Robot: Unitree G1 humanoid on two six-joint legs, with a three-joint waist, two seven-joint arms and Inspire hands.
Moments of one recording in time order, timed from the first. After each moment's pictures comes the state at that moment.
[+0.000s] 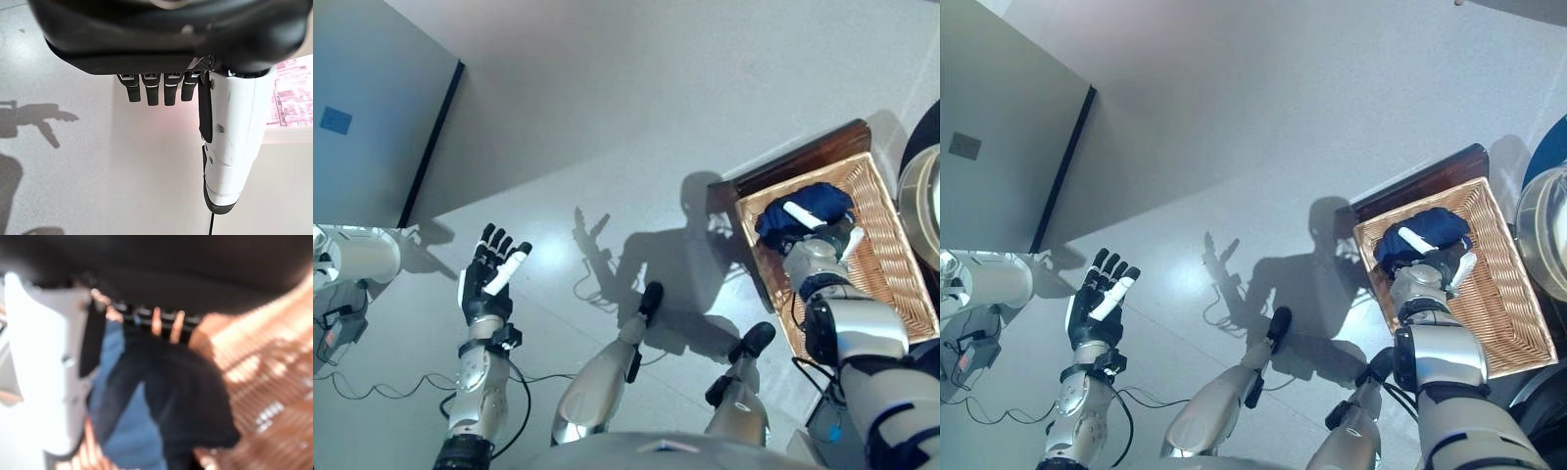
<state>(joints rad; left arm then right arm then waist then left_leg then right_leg) 0.14 0.22 -0.03 0.25 -0.64 -0.36 0.09 -0.86 -0.49 -0.11 1.44 0.41 -0.09 -0.51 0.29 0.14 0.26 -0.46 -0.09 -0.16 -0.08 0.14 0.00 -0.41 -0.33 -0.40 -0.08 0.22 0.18</state>
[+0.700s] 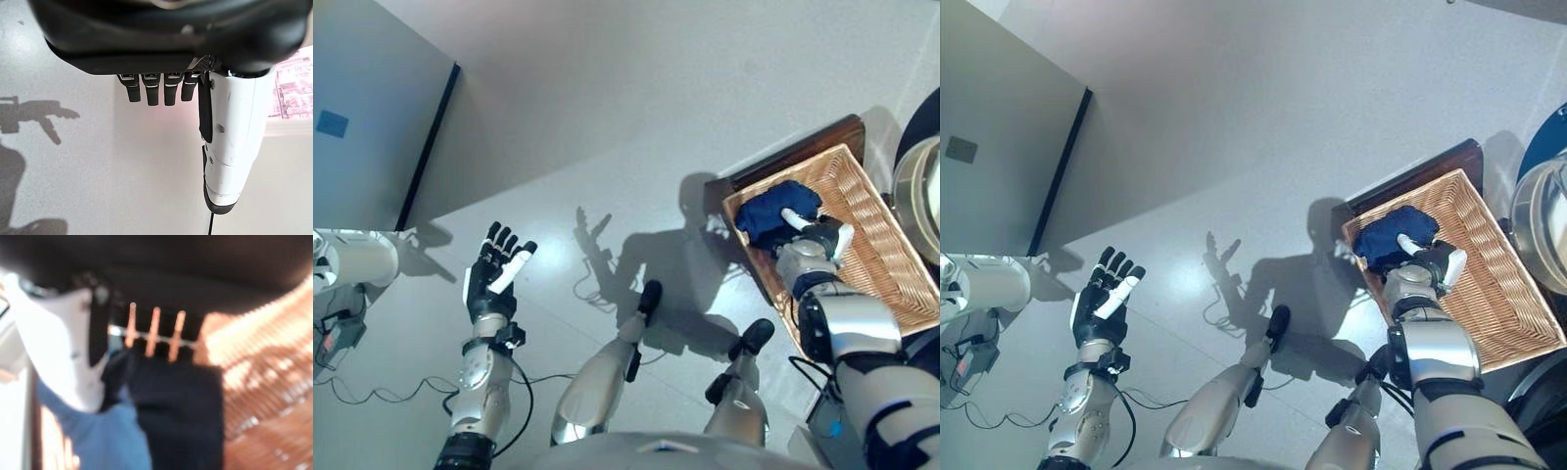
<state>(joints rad) 0.14 0.22 -0.05 0.25 -0.65 -0.36 0.08 -0.88 -0.46 -0.03 1.48 0.30 -0.06 -0.52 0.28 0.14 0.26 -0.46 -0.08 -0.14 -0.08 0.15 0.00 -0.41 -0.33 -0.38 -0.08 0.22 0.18</state>
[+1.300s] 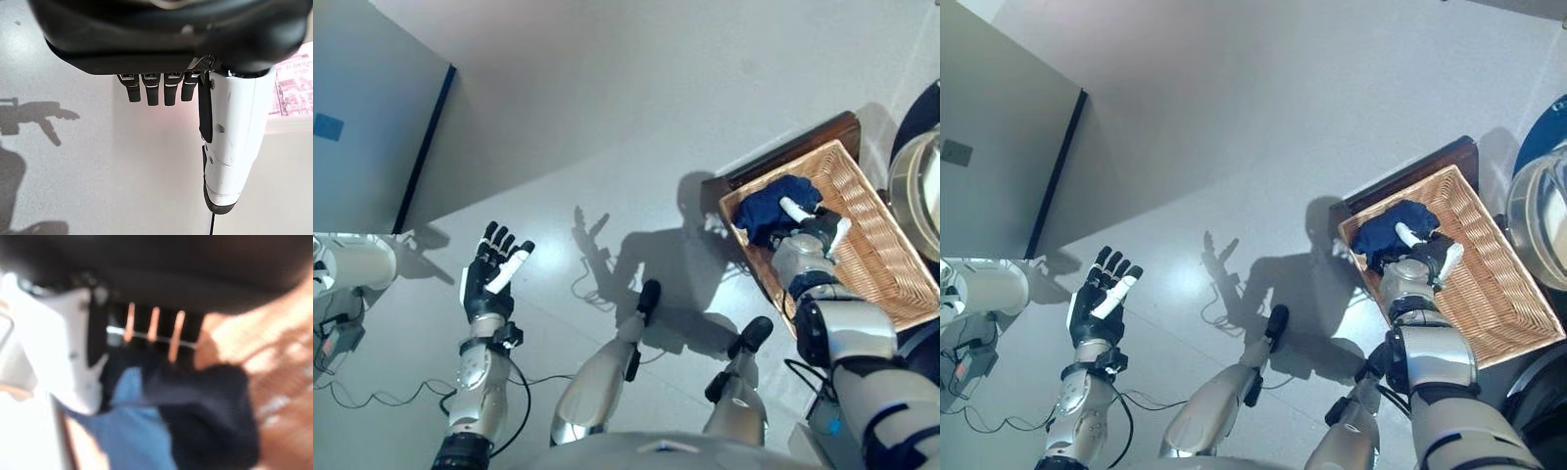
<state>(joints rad) 0.15 0.23 -0.04 0.25 -0.64 -0.36 0.10 -0.84 -0.43 -0.12 1.31 0.40 -0.12 -0.53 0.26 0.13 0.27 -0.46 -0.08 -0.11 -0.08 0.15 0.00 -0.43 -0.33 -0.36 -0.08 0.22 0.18</state>
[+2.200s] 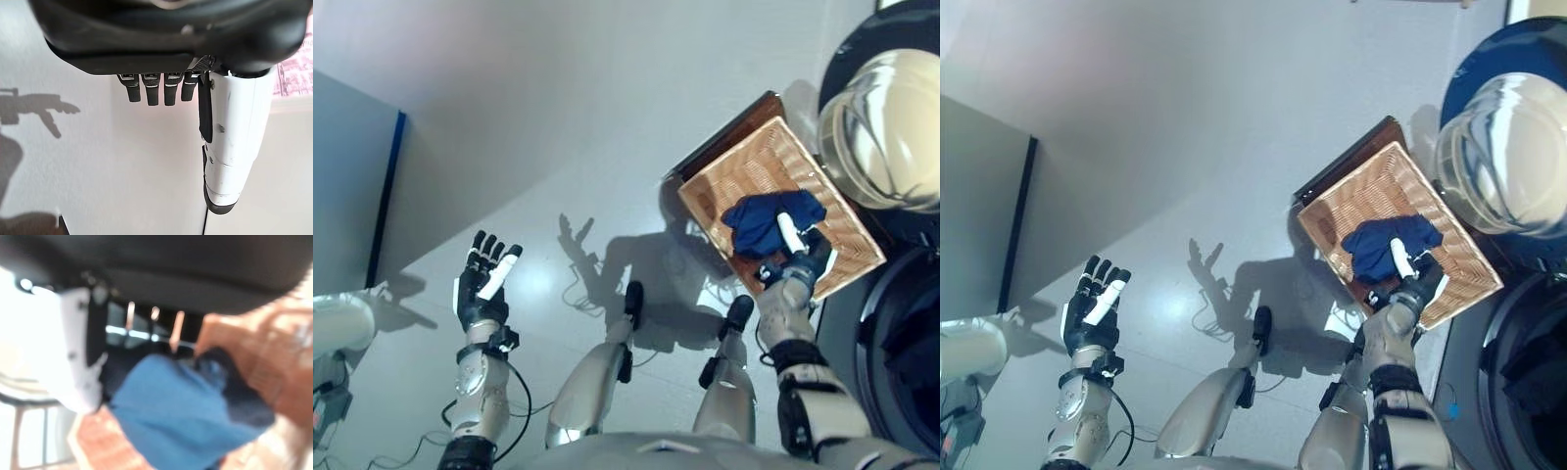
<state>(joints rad) 0.15 0.17 0.02 0.29 -0.68 -0.38 0.08 -0.29 -0.24 -0.19 0.71 0.56 -0.32 -0.42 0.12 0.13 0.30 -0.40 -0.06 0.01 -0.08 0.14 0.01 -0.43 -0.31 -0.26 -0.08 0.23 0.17</state>
